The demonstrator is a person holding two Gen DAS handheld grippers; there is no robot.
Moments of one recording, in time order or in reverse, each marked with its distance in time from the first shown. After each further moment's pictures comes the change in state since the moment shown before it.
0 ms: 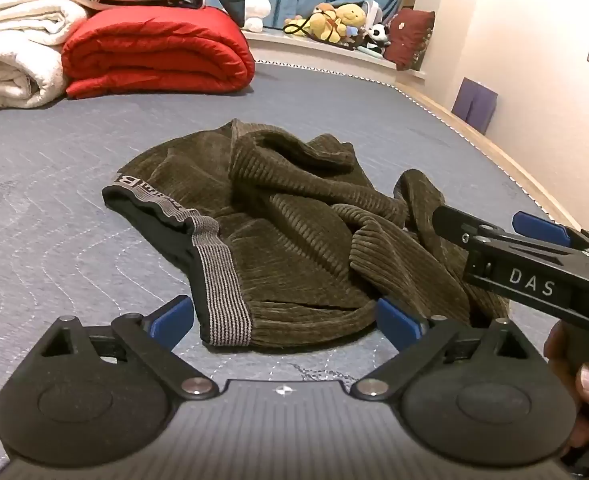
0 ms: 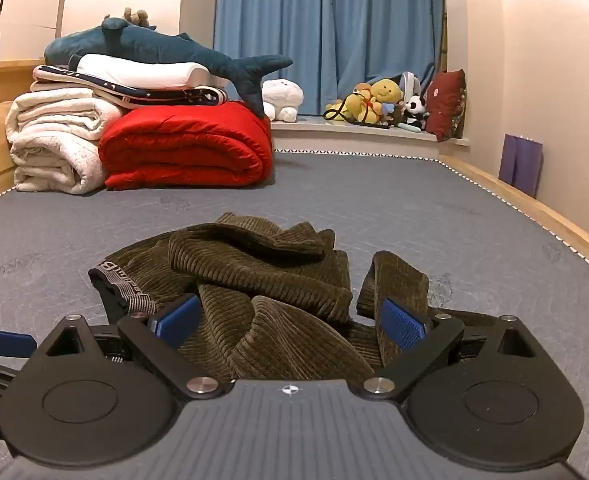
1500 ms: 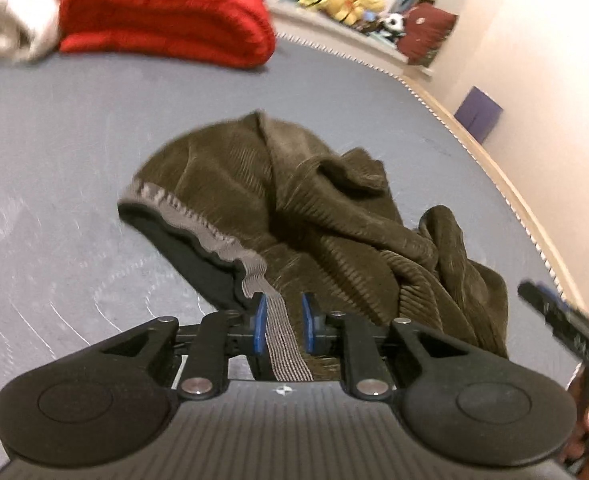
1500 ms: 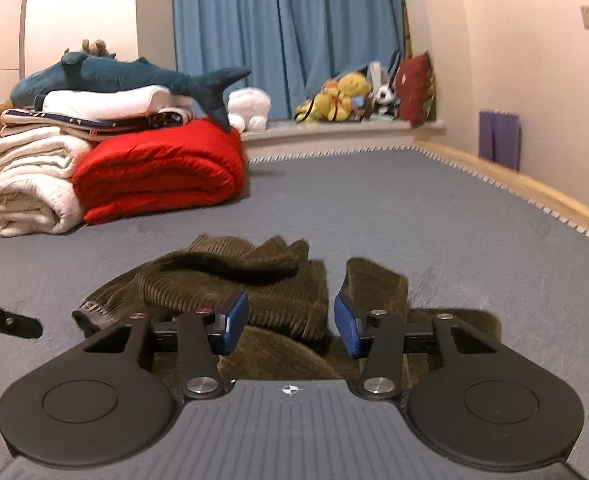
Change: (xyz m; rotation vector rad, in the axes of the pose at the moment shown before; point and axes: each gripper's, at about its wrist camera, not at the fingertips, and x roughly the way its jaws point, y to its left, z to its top) left arm 0.049 0.109 0.086 -0.139 0.149 -0.130; right arm 0.020 -0.036 0.011 0.114 0.061 -0.015
